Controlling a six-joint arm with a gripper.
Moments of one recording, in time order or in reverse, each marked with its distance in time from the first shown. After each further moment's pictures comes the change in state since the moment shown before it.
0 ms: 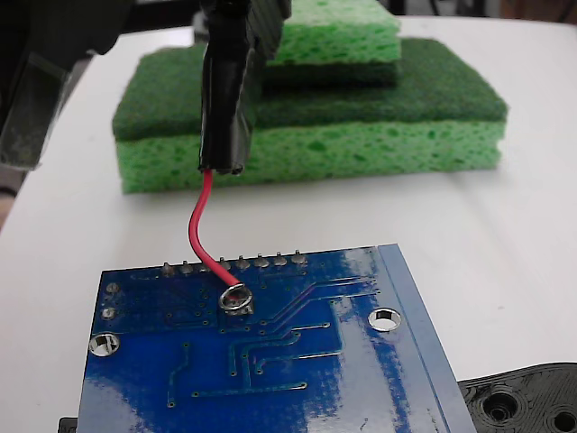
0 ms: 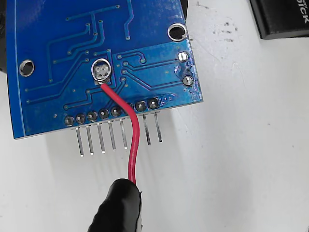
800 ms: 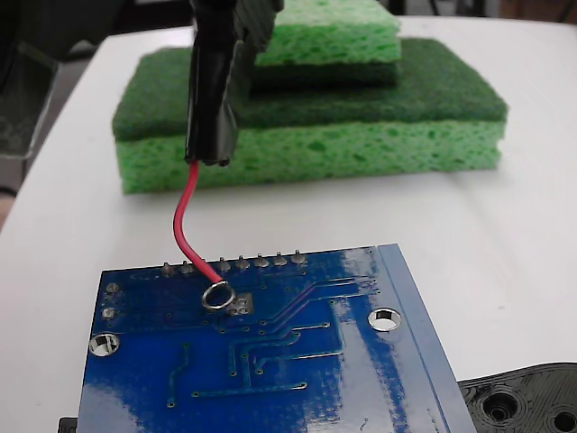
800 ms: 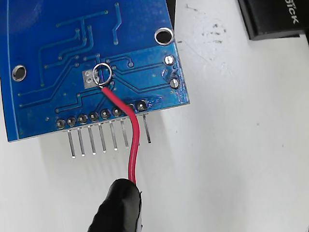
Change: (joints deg) arm -1.1 0.1 -0.9 1.0 1.5 0.4
